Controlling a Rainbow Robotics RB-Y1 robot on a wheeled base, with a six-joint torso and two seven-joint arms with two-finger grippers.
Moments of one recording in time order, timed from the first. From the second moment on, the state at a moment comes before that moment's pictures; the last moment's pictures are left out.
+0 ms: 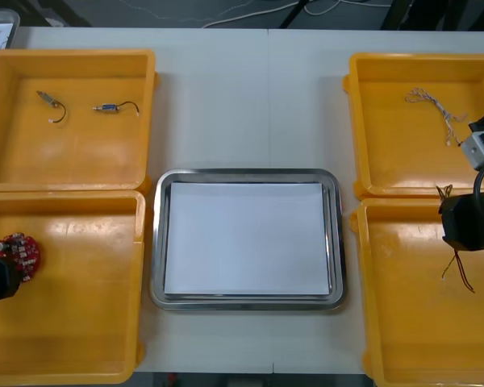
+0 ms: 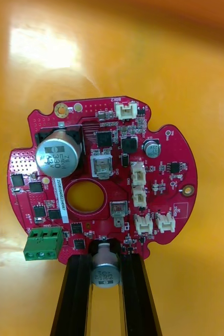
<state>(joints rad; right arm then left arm) -0.13 -0.66 -0.21 -2.47 -0.78 1.92 1.23 0.28 0.58 0.36 -1.97 0.81 1.26 -1.49</state>
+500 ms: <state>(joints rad) -0.15 -0.68 -0.16 -2.48 -0.83 1.92 1.23 0.33 0.58 0.33 -2.01 0.86 1.22 -1.49</state>
